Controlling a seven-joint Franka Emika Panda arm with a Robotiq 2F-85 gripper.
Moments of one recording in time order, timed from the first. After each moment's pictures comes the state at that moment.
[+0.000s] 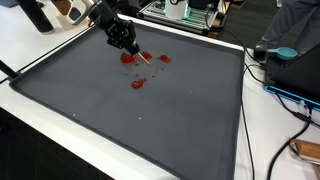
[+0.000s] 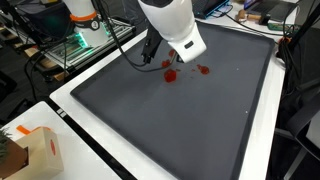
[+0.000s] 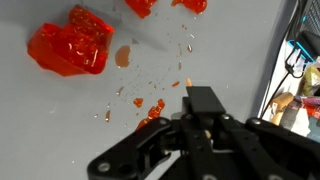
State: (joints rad) arm -0.18 0.44 0.03 -1.92 0.72 2.01 -0.83
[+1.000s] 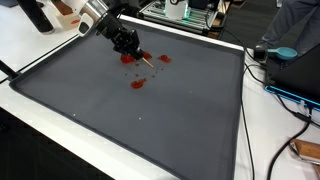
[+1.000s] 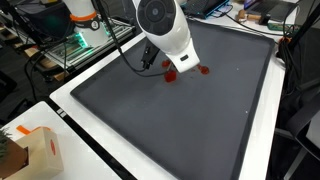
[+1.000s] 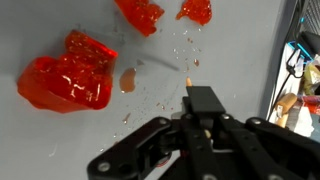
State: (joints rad) arm -0.18 0.50 0.03 -1.92 0.74 2.00 -0.82
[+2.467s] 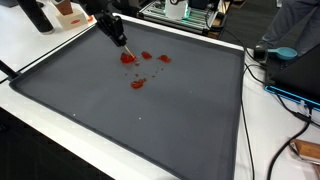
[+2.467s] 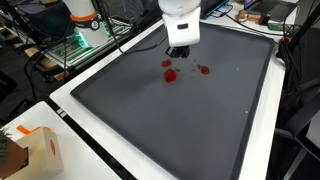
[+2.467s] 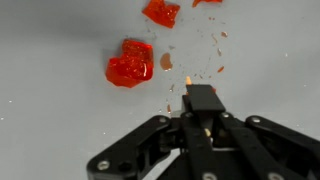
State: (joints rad) arm -0.14 0.36 0.00 -1.91 0.42 2.08 -0.24
